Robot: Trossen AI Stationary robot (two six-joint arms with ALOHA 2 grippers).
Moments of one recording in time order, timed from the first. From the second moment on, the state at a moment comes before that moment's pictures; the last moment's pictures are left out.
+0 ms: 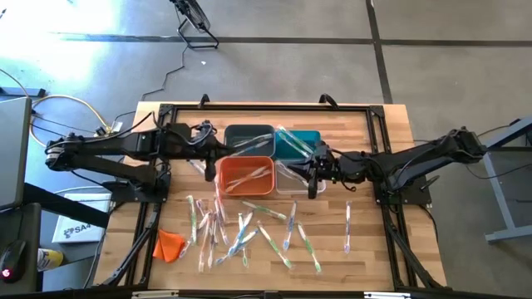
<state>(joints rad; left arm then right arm) 0.06 0.90 0.88 -0.29 -0.14 -0.08 0.18 1.18 0.79 0.24 0.36 0.42</state>
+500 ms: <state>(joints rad) 0.05 0.91 0.59 0.22 -0.09 -0.16 0.18 1.18 0.79 0.21 0.36 0.43</state>
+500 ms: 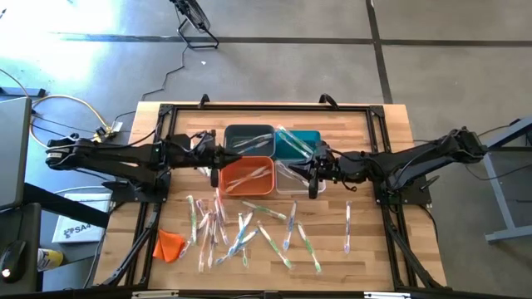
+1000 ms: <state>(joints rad) 0.05 0.91 0.59 0.21 -0.10 -0.16 0.18 1.18 0.79 0.11 0.31 0.71</state>
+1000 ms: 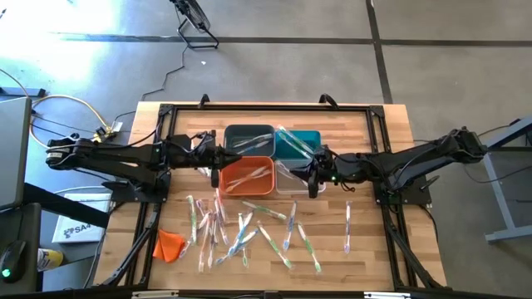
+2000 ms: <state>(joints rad) 0.05 0.91 0.59 0.17 -0.11 -0.16 0.28 1.18 0.79 -0.24 0.37 1.16</state>
